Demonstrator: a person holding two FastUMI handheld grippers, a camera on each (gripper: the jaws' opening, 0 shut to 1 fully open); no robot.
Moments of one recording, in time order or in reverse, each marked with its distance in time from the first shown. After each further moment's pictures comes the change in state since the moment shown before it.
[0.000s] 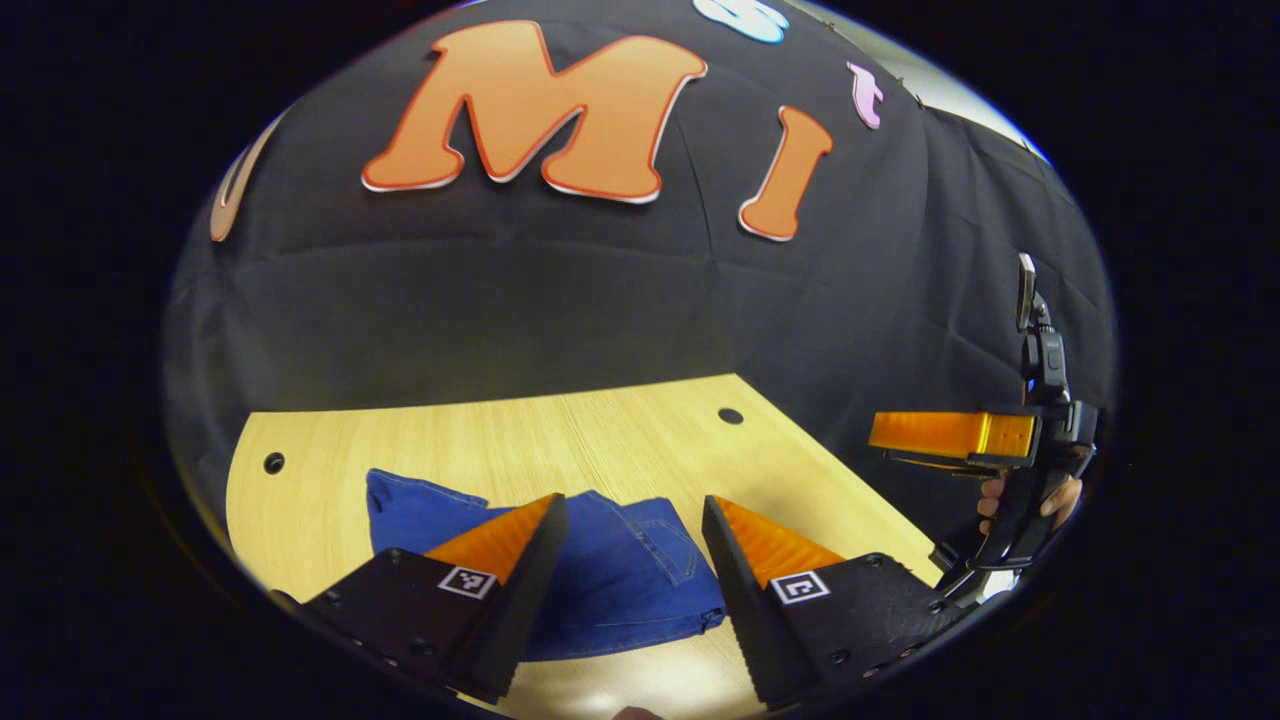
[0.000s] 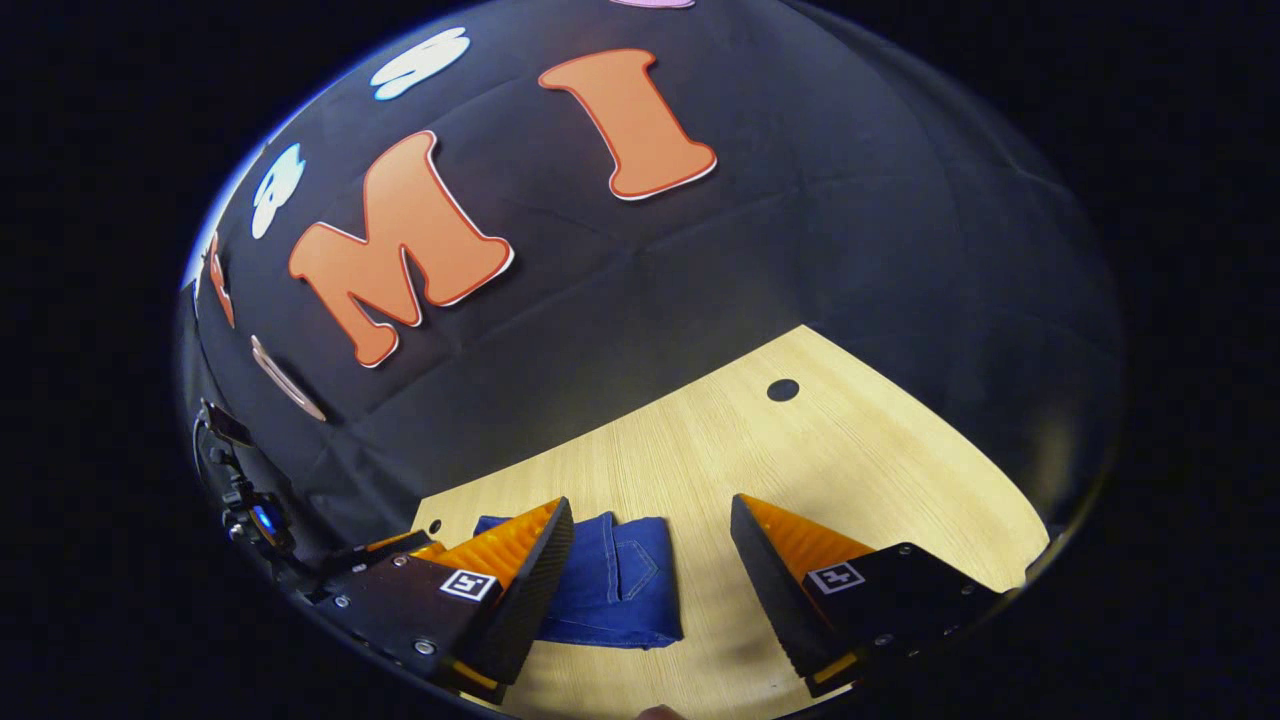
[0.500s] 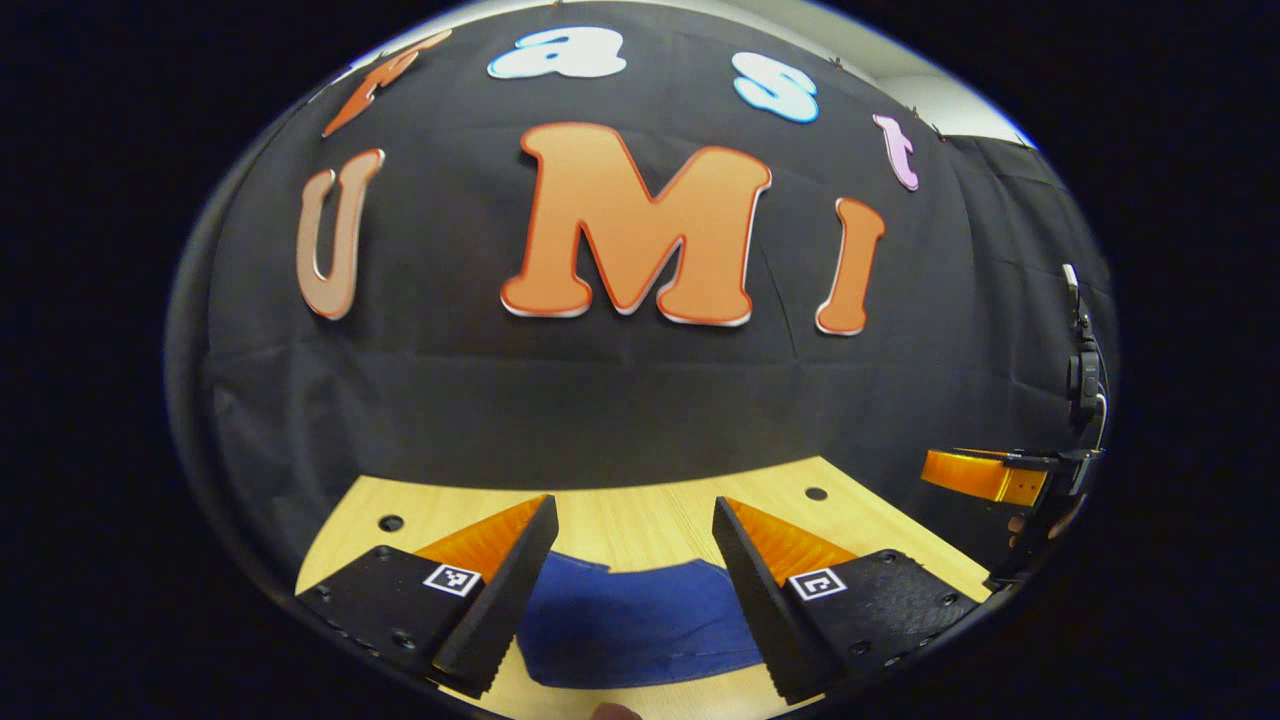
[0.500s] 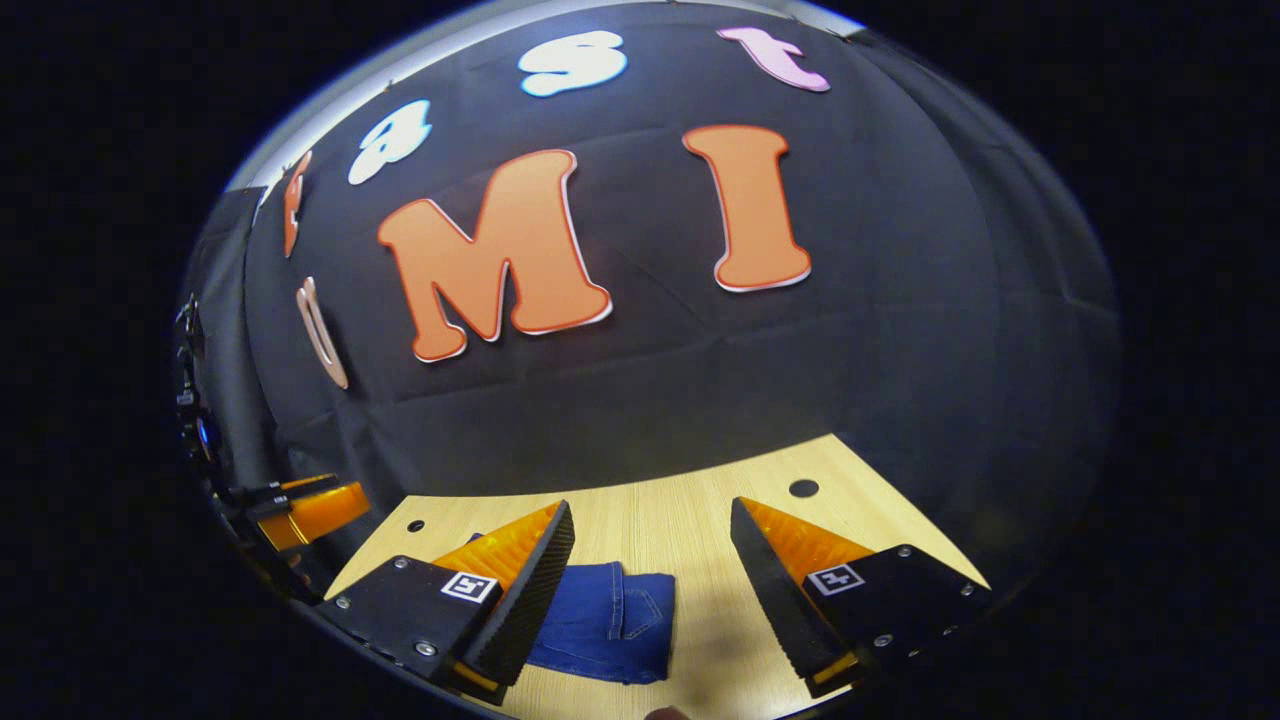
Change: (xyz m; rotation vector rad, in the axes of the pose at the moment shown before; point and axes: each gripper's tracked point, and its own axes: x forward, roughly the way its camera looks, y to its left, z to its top) left arm -0.090 0.075 0.076 0.049 -0.297 0.269; right arm -0.027 0.071 0.040 -0.279 -0.246 0.045
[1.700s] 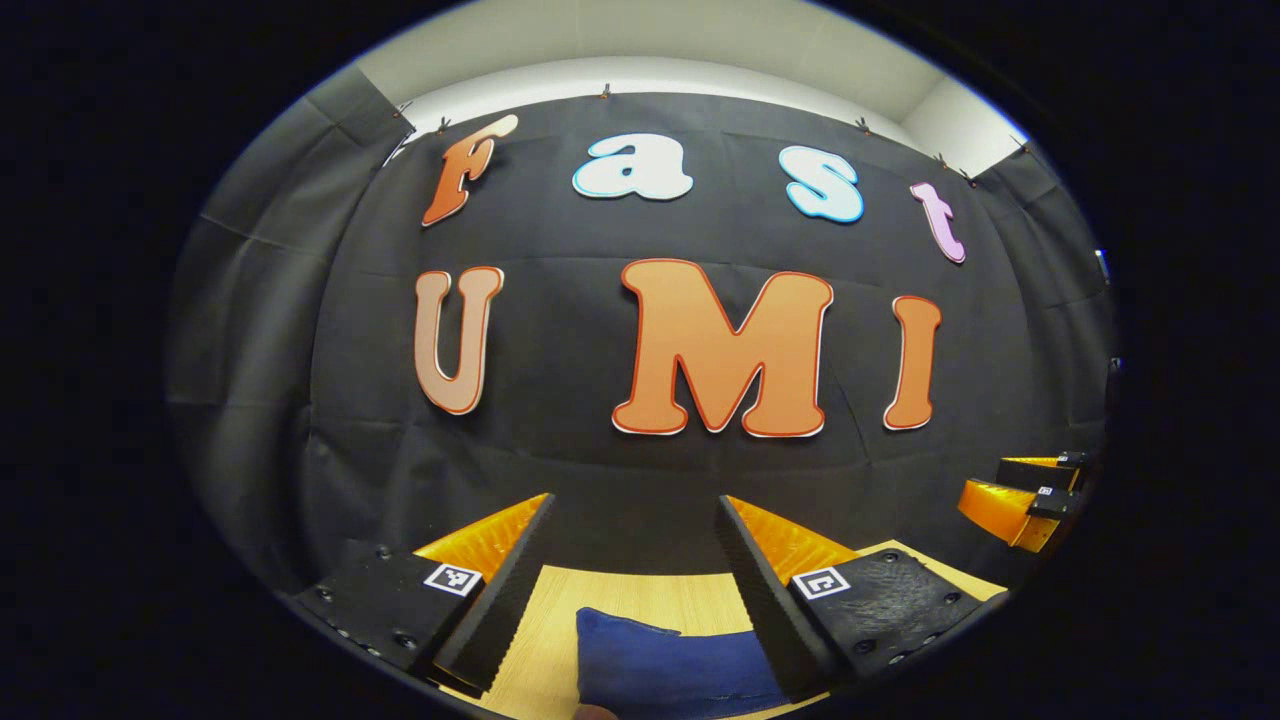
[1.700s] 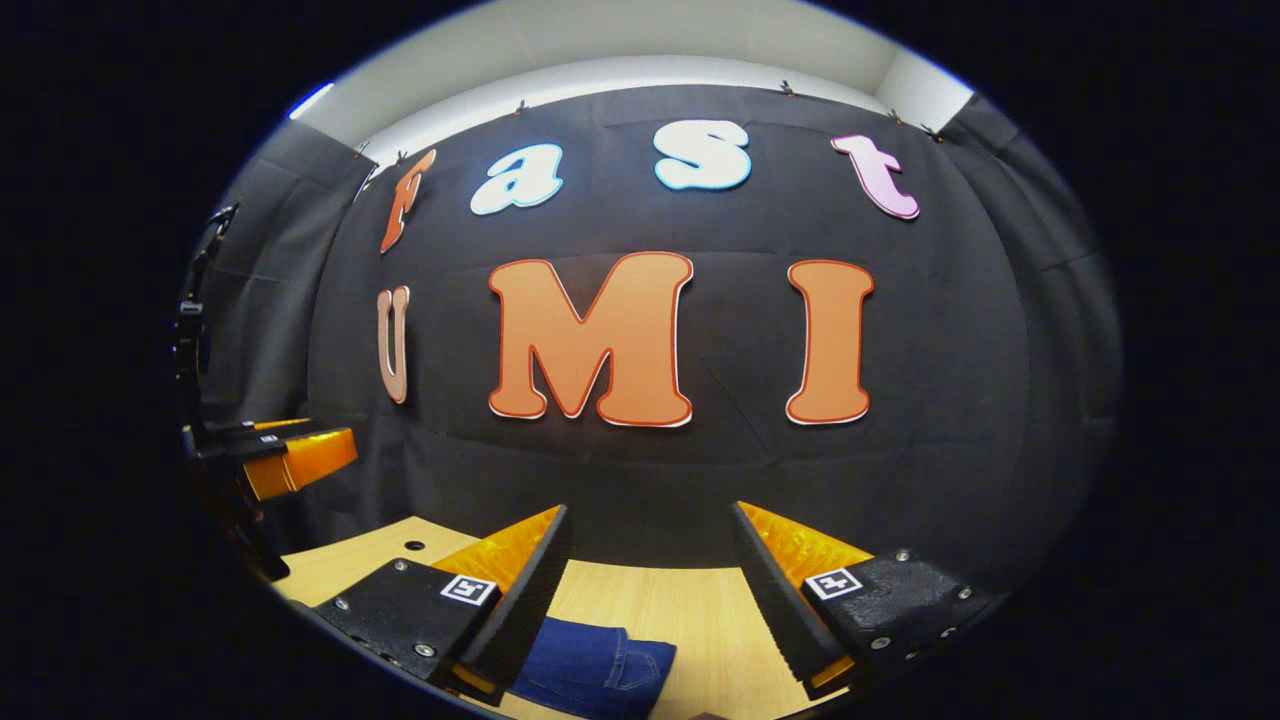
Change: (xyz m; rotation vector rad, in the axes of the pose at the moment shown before) left arm -0.040 0.021 0.039 -0.002 -0.300 0.226; right arm -0.029 0.054 0.052 -0.181 -0.309 0.097
